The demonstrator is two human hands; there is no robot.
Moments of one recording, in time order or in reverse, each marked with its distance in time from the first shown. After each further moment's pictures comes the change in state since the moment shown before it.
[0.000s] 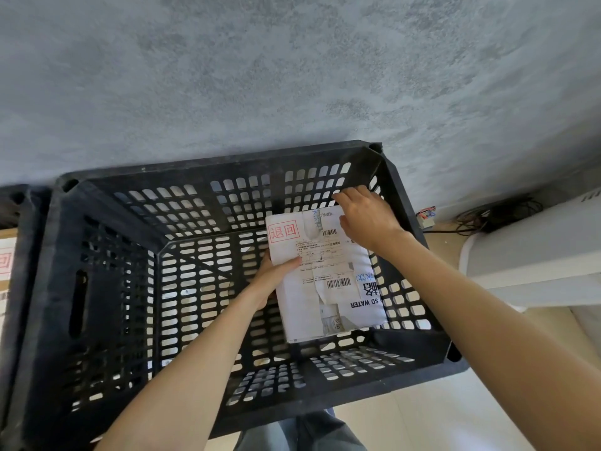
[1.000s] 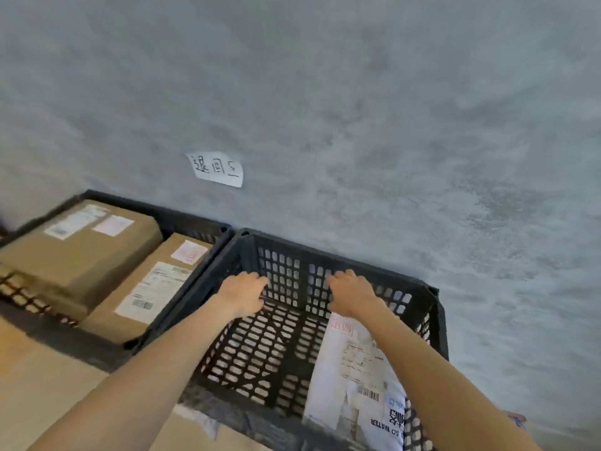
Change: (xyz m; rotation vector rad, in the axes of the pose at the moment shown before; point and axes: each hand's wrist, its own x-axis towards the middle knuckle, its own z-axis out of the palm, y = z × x) left_hand -0.178 0.093 -0.097 1.393 0.621 0.074; right_hand 0.009 -0.109 -0.105 -0.144 -0.134 -0.424
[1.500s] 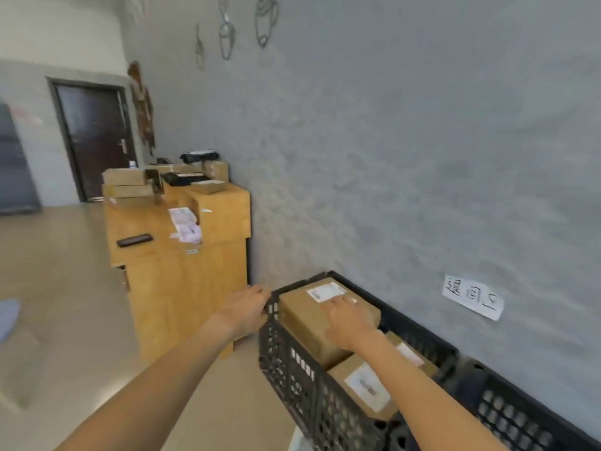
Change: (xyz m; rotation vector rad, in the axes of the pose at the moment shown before) left_hand -0.325 -0.303 -0.080 -0.015 0.325 -0.614; right_hand 0.010 -0.413 -0.164 -0.138 0.353 -0.565
